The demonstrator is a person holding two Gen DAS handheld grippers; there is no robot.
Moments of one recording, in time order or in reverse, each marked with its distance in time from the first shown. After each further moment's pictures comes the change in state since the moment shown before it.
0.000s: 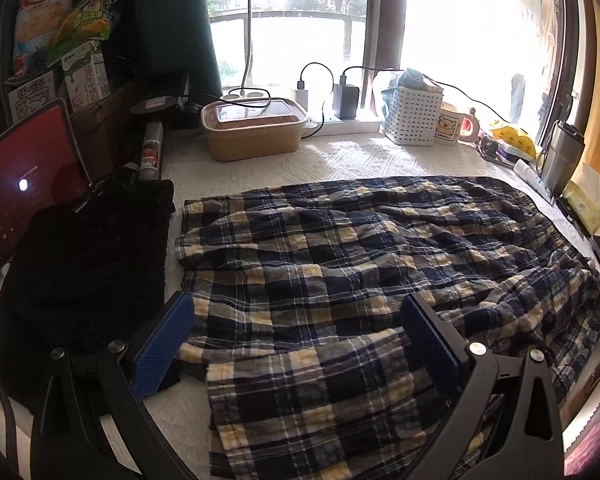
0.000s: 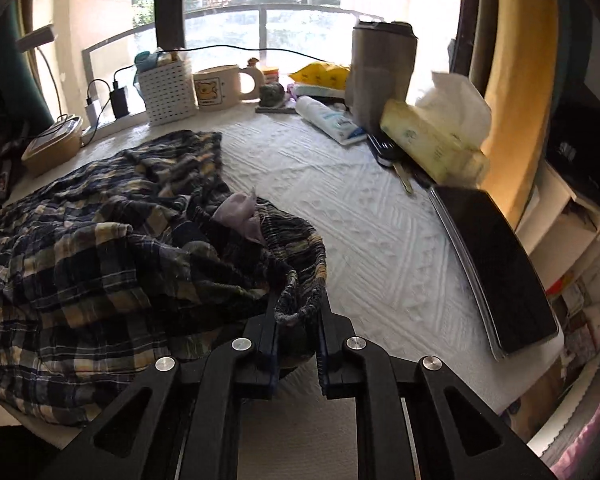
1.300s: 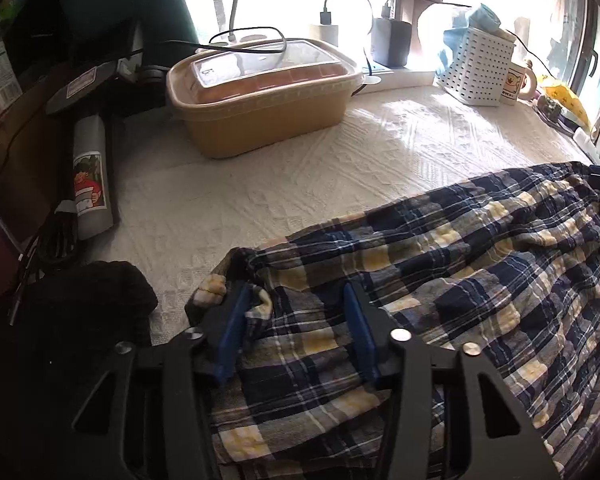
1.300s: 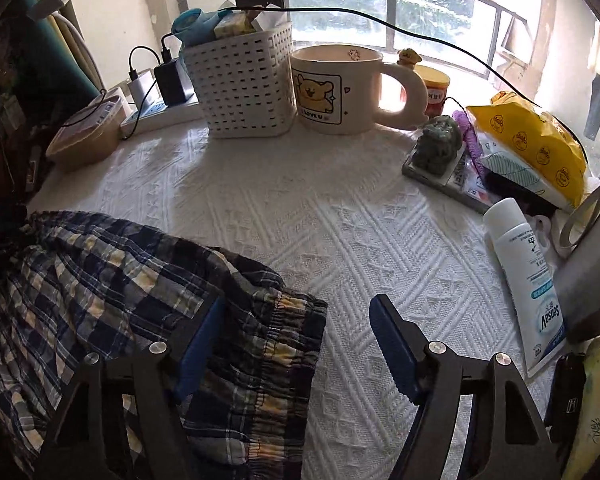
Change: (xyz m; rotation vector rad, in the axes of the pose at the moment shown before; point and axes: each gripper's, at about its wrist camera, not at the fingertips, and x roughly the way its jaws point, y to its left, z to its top) left arm 0.146 0.056 0.063 0.134 0.199 -0.027; right arm 0.161 0.096 0.194 -0.321 0.126 0.331
